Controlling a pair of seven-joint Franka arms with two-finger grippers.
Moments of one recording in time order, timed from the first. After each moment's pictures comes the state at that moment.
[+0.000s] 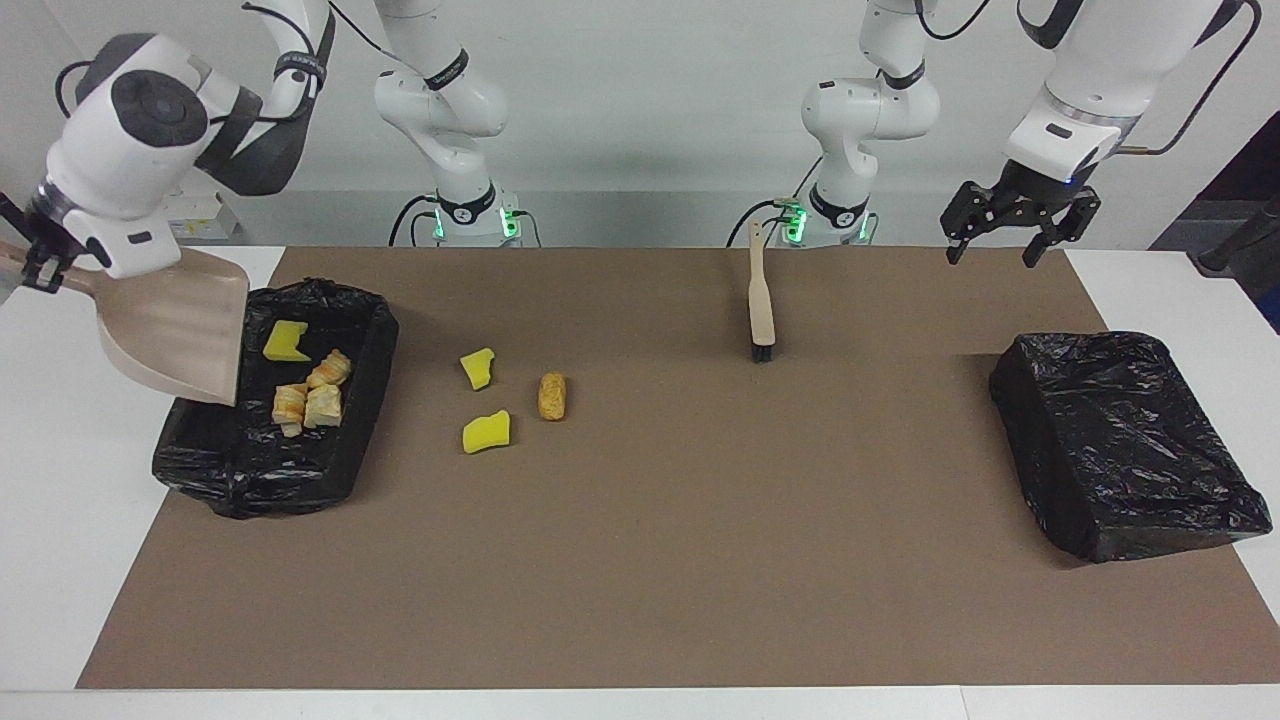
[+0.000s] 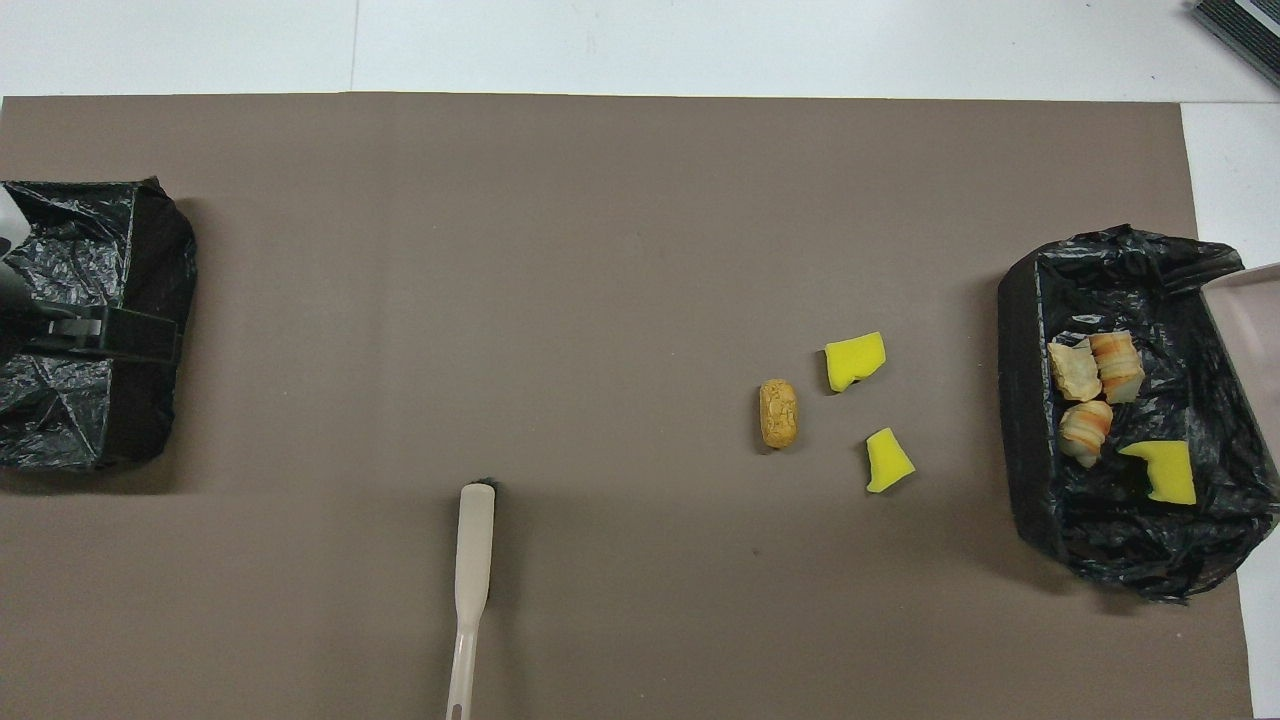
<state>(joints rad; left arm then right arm) -0.09 -0.08 -0.03 -1.62 -0.01 1.59 0.00 -0.20 -0.02 -0.01 -1.70 -0.93 1.82 -1.71</state>
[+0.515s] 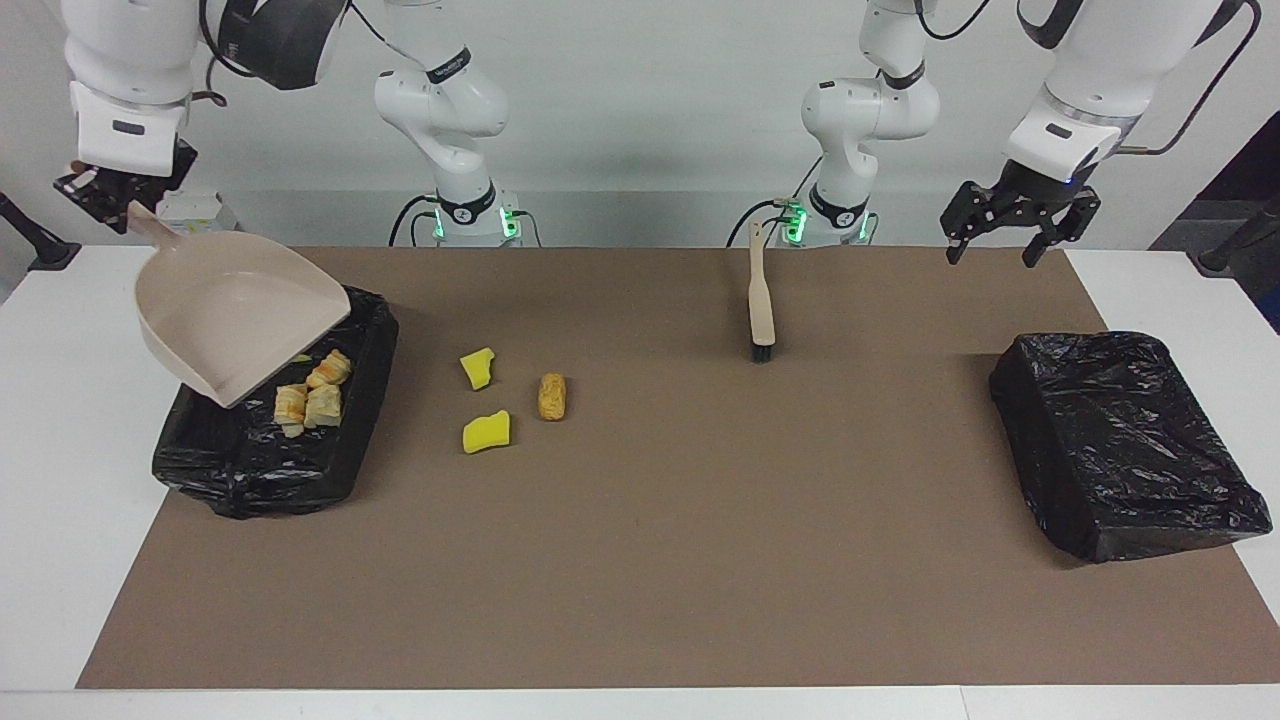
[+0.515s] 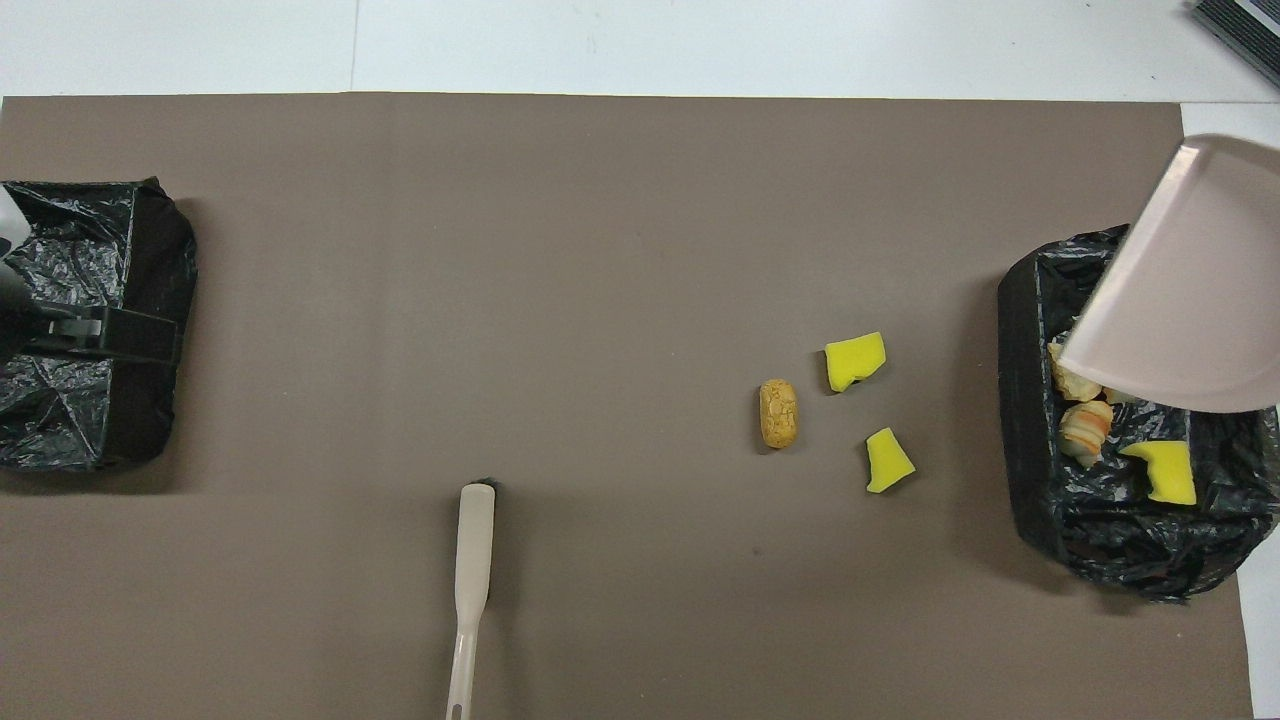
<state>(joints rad) -0.09 -0.08 -0.03 -1.62 -0.01 1.59 0.00 -0.18 -0.07 0.06 -1.64 -0.45 1.60 -0.99</state>
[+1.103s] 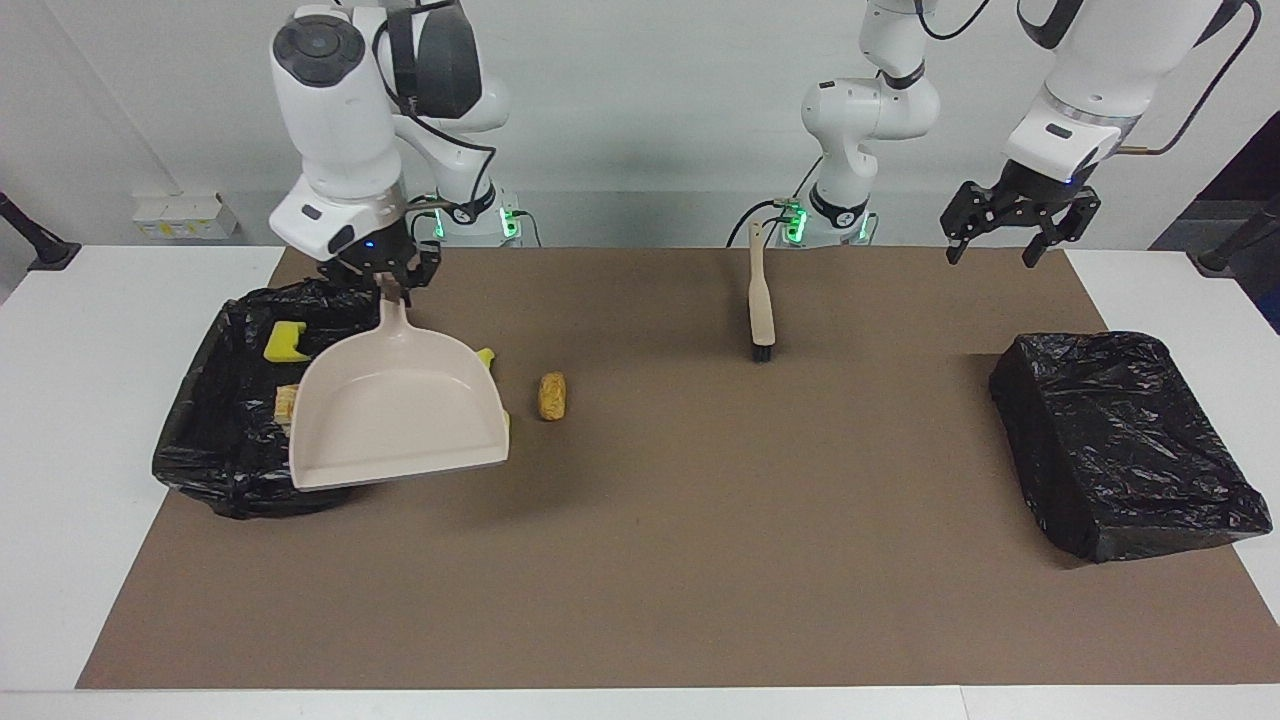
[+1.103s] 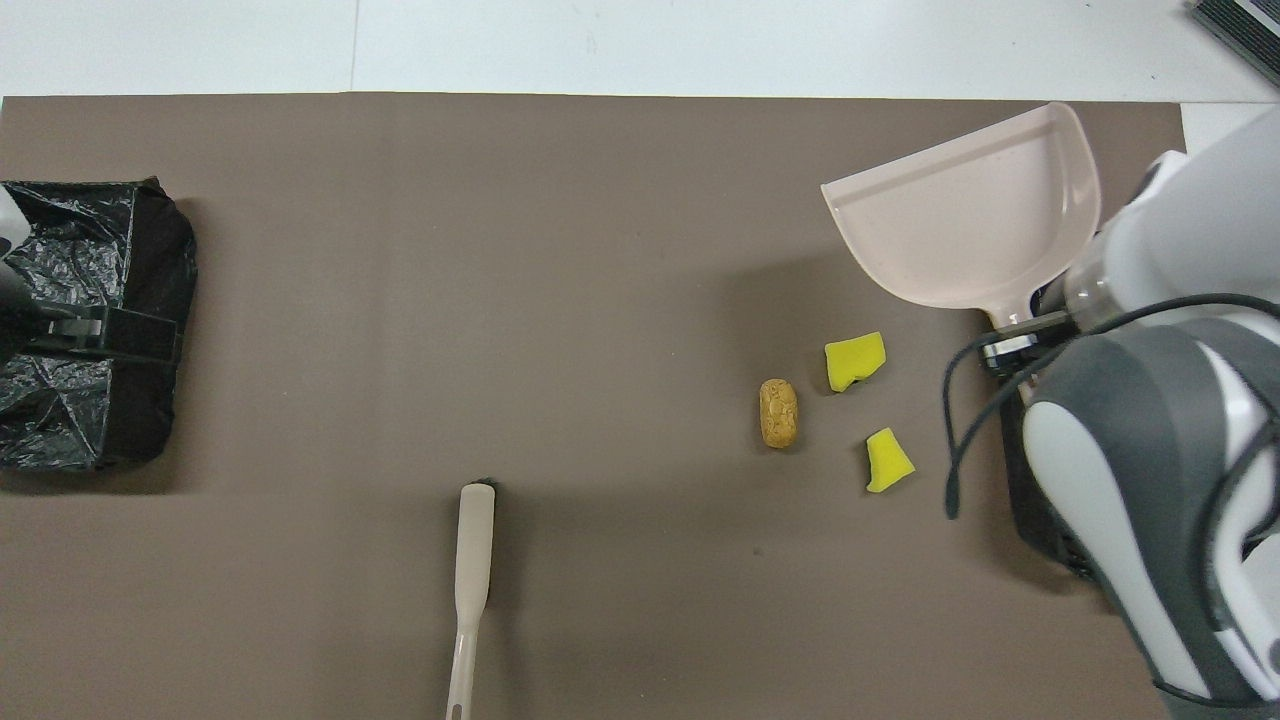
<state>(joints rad) -0.09 -0.08 -0.03 -1.62 -0.01 1.59 0.00 0.12 0.07 0.07 -1.65 -0.08 1.58 0.06</state>
